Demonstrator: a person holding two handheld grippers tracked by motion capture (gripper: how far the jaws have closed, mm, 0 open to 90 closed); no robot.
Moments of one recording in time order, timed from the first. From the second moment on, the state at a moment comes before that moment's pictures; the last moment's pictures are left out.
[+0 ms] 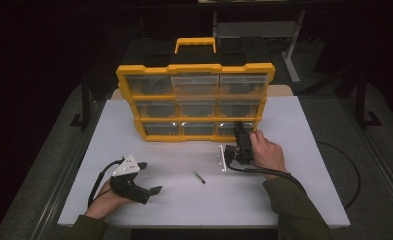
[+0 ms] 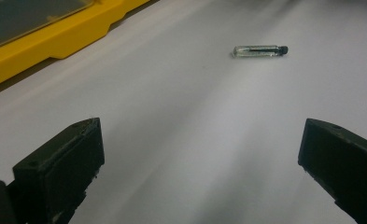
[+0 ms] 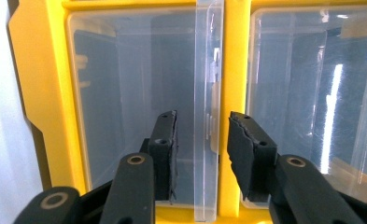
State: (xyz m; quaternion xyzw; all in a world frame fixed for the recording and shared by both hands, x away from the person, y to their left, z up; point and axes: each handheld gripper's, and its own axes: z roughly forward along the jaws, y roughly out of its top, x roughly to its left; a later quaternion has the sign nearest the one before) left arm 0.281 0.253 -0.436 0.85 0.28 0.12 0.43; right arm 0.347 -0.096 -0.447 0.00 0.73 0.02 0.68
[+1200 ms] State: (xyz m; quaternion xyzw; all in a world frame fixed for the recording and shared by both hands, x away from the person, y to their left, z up) left arm 0.281 0.252 -0.437 0.85 0.28 0.12 0.43; right arm 0.349 -0.095 -0.447 0.00 0.73 0.02 0.69
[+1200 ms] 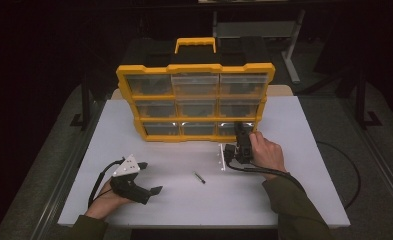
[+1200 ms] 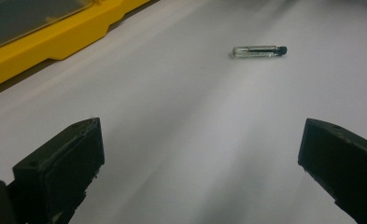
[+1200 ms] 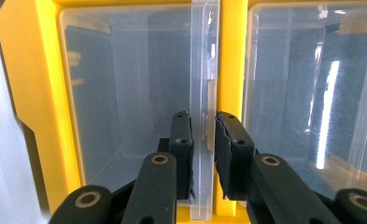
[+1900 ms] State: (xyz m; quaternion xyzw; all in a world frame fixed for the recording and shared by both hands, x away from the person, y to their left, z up) left arm 0.280 0.253 -0.436 0.85 0.28 0.12 0.44; right arm 0.346 -0.092 -0.448 -0.01 0.72 0.00 0.70
